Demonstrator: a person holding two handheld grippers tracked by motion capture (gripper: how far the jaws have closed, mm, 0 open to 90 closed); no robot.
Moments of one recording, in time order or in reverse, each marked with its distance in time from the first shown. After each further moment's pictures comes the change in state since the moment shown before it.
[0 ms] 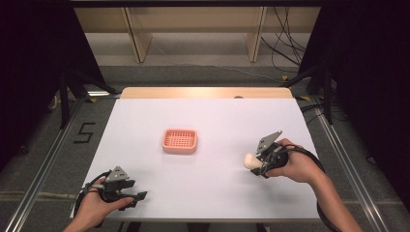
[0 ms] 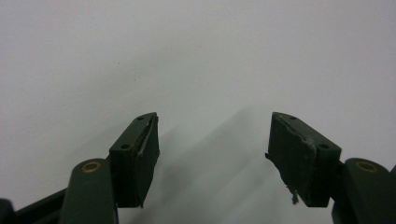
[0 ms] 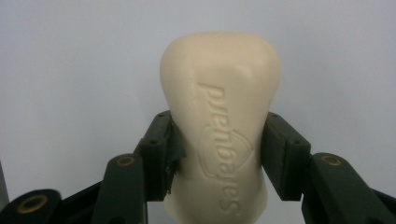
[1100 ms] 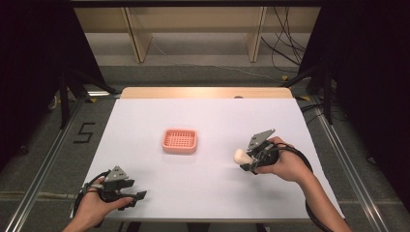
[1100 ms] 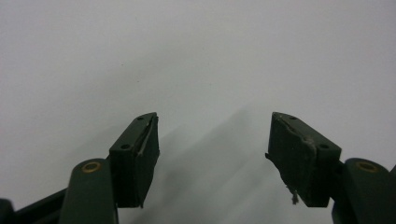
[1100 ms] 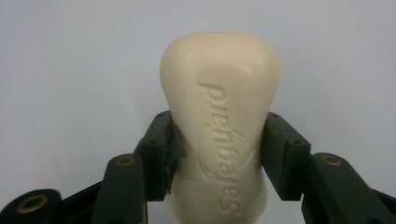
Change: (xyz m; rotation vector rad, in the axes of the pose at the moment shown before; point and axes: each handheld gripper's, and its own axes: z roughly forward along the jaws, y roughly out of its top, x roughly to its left) left arm 0.001 0.000 -0.002 -0.010 -0.011 0.001; right arm 0.005 0.020 0.015 -0.102 -0.023 0.017
